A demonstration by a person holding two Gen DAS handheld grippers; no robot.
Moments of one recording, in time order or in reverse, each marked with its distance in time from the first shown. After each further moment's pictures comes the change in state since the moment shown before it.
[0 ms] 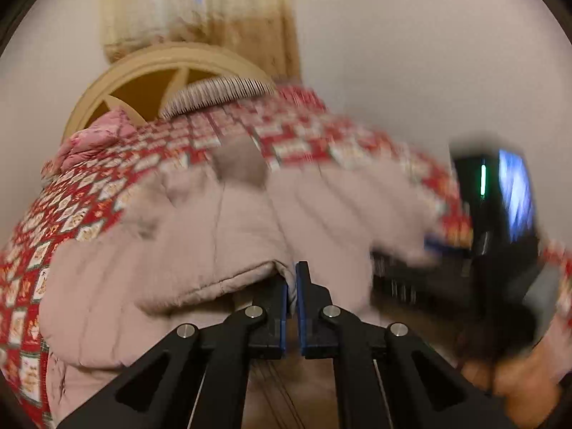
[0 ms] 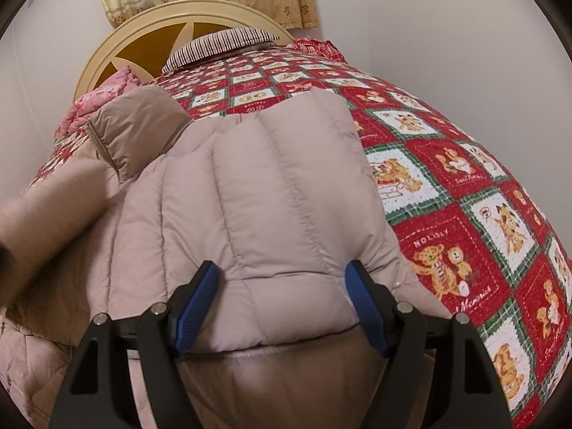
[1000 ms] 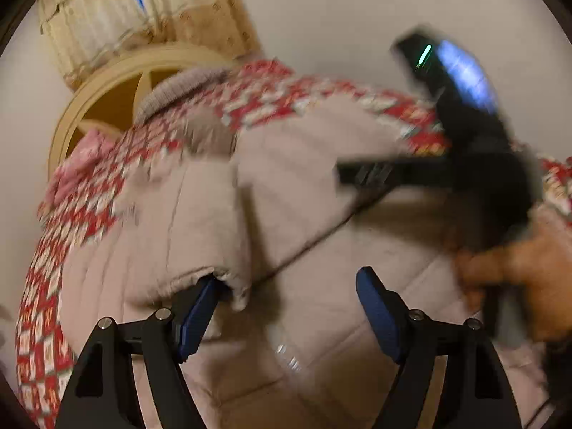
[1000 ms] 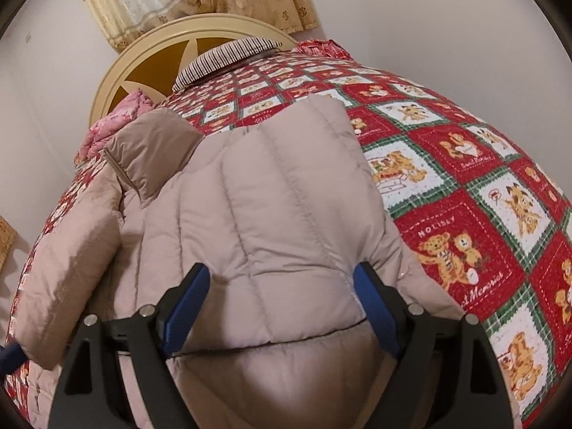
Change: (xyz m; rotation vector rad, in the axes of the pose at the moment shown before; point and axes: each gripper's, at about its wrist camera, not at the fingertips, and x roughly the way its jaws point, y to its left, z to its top) left arm -0.017 -0.022 -0.032 0.174 0.108 0.005; right arm -0.007 -0.013 -0.003 0.094 -0.027 0.122
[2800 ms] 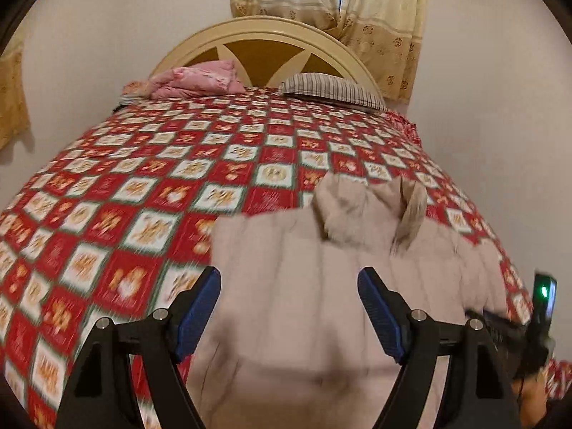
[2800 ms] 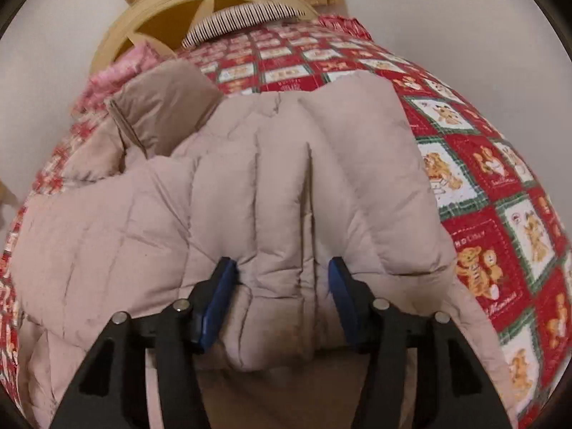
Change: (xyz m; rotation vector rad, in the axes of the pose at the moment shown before) left arm -0.039 0.243 -0.009 -0.638 -0.118 0.112; right arm 0.012 0.034 0.007 -0.134 0.150 -0.038
